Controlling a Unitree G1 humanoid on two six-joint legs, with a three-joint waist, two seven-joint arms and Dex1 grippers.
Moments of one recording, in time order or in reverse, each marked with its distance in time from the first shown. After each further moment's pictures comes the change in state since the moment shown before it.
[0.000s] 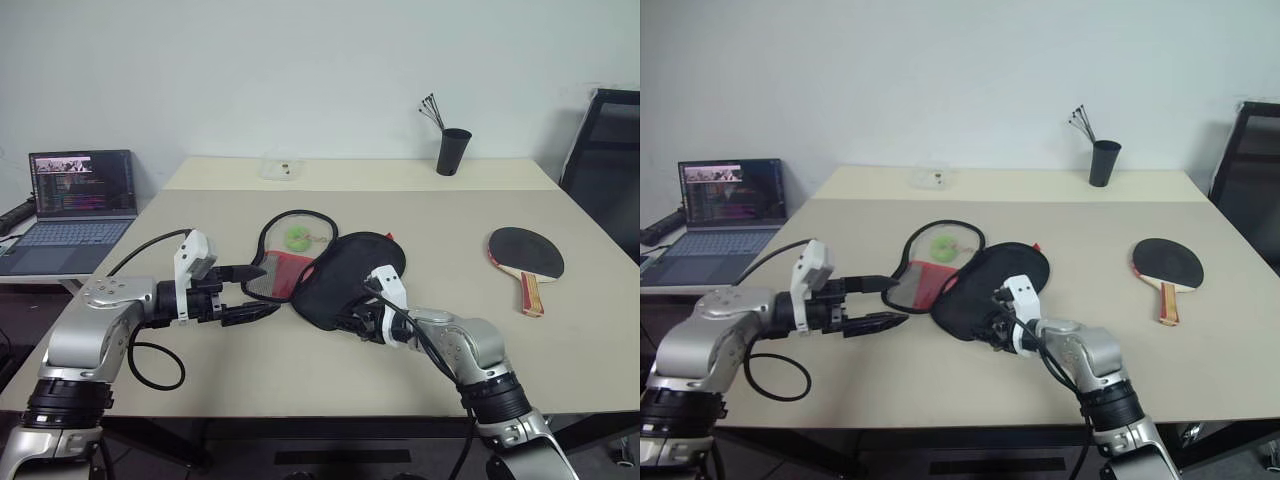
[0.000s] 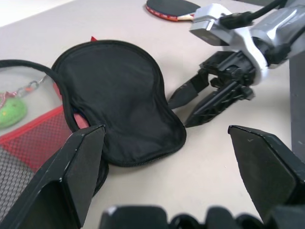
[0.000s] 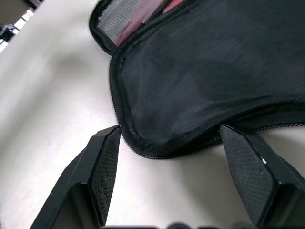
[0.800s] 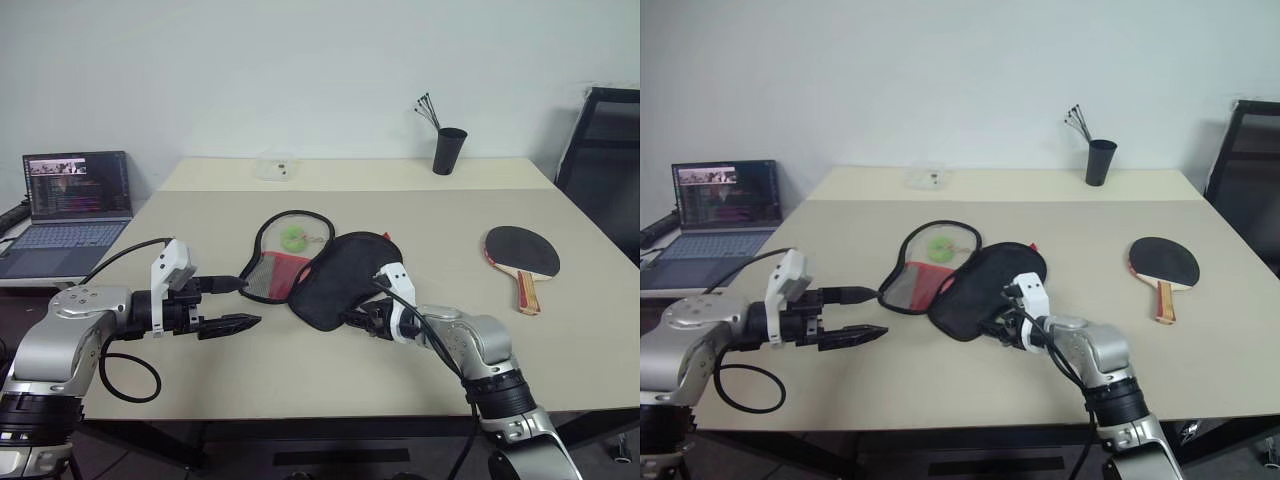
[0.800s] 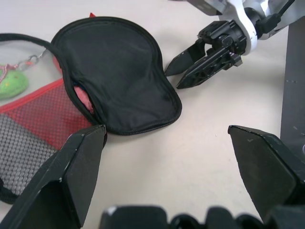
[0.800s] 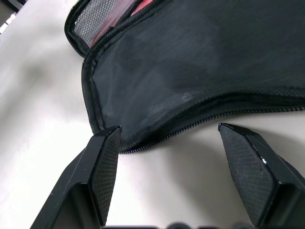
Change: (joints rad) left arm 0.088 0.066 0.054 -0.027 -0.001 0.003 -0.031; right arm -0.014 0.003 -0.051 0.015 -0.027 0.032 0.013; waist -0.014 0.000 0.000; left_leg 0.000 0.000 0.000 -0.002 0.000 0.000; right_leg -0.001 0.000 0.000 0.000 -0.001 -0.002
